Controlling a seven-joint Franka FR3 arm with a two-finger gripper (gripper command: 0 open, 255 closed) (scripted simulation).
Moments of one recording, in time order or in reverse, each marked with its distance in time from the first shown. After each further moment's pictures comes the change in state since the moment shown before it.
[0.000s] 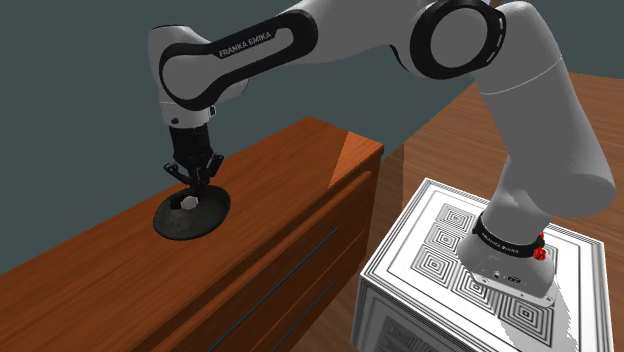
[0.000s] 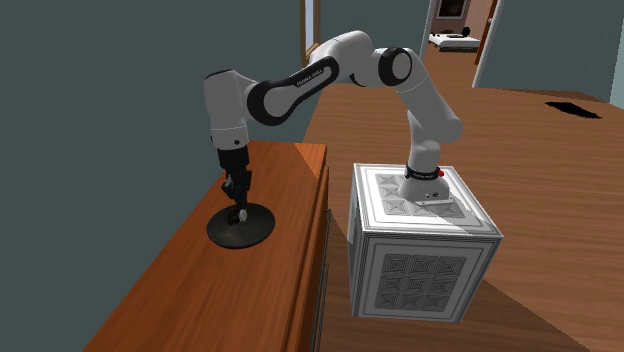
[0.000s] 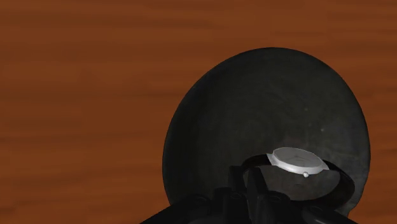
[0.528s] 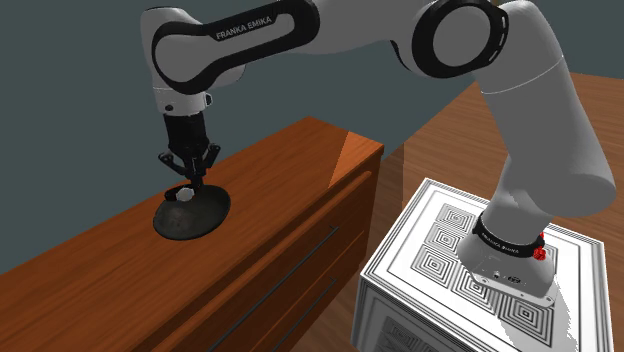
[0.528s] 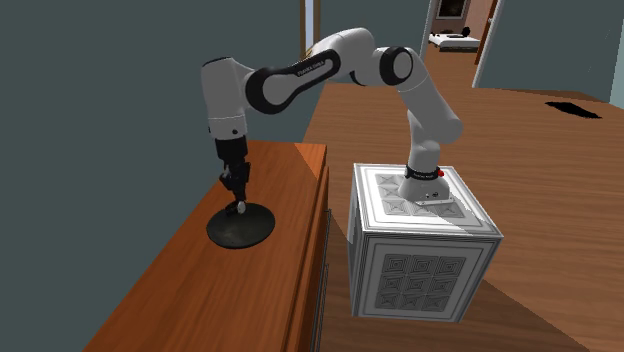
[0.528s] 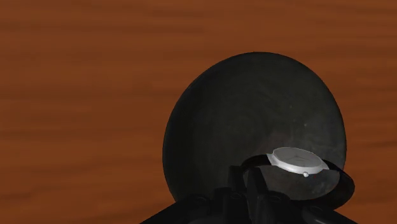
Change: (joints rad) arm 0.004 -0.008 0.002 0.056 0.000 -0.063 0.008
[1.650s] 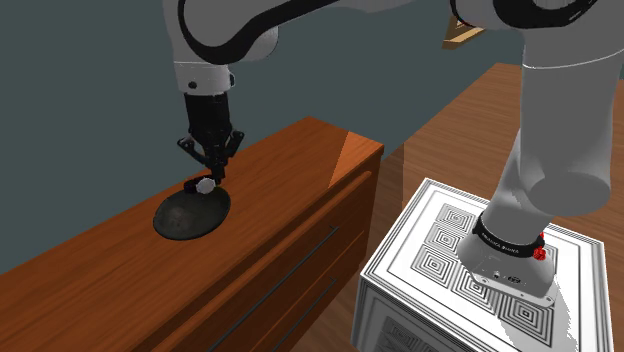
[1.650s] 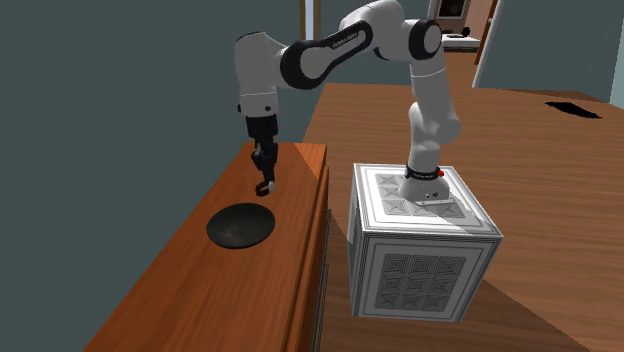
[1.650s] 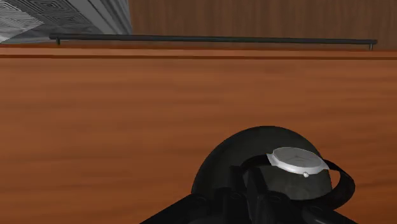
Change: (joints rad) arm -0.068 -0.326 0.038 -0.372 0.098 0.057 -0.011
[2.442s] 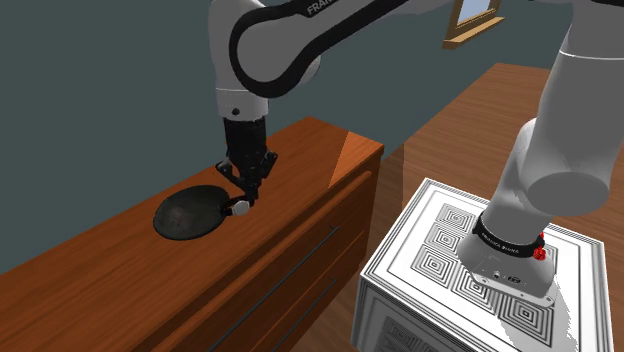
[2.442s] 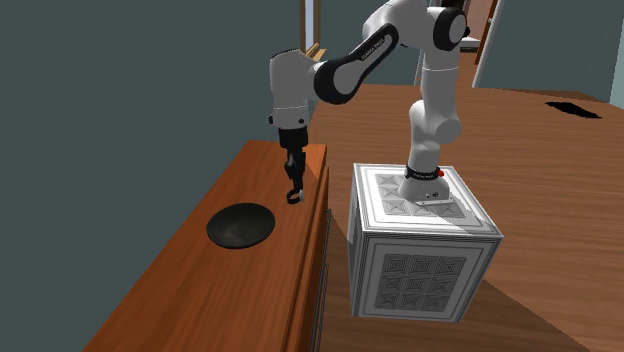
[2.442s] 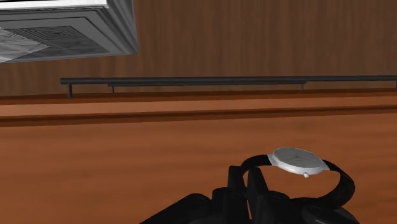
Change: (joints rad) arm -0.024 -0.224 0.021 -0.384 0.106 0.172 -0.053
